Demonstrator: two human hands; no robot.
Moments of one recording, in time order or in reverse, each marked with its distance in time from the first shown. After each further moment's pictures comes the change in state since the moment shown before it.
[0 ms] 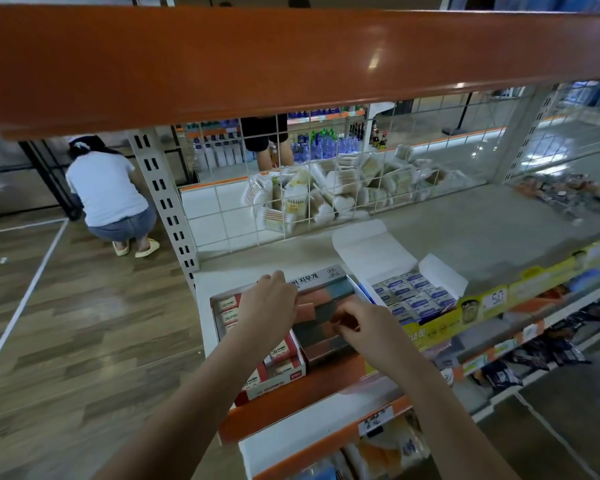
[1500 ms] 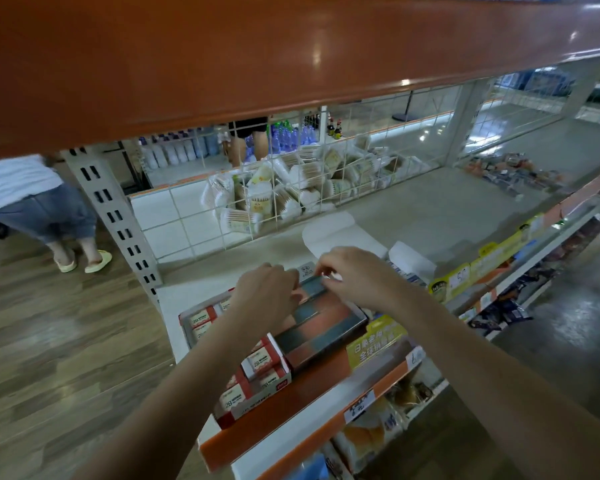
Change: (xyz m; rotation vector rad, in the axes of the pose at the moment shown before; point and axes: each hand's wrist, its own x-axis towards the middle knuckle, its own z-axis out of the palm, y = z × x) left_hand 0.034 0.012 -0.012 0.040 -0.061 0.219; right_hand 0.046 -0.011 -0.055 -0.287 -0.025 -0.112
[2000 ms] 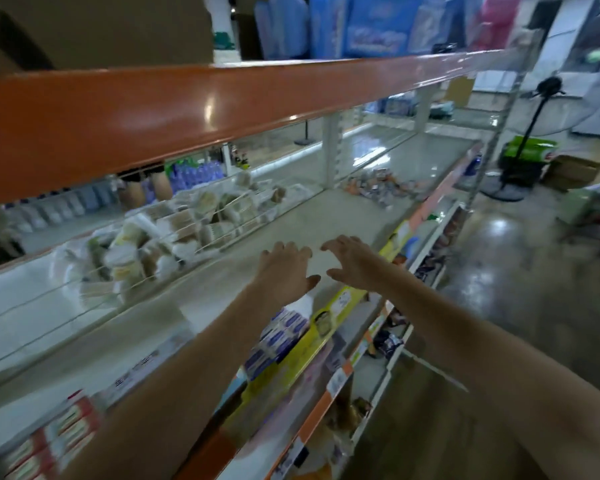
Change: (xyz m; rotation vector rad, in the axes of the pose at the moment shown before) left_hand 0.155 0.170 -0.019 0.066 0.075 0.309; right_hand -0.045 0.198 -0.062 -0.223 0.028 0.407
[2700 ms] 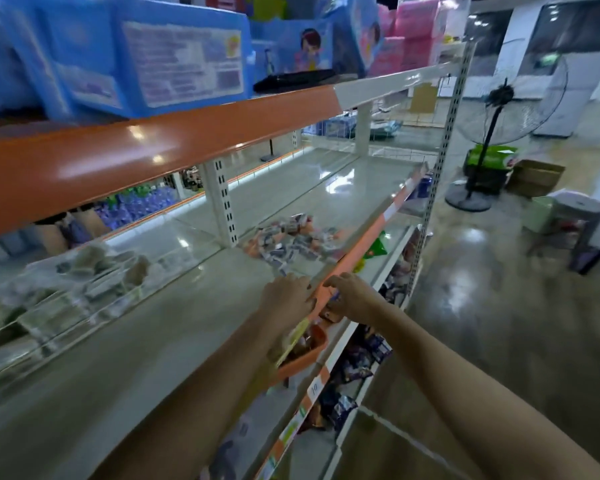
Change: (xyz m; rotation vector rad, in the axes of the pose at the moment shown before) left_hand 0.327 0.204 0.031 -0.146 -0.047 0.026; right_hand 0.087 0.355 -0.002 0.226 -0.045 0.211
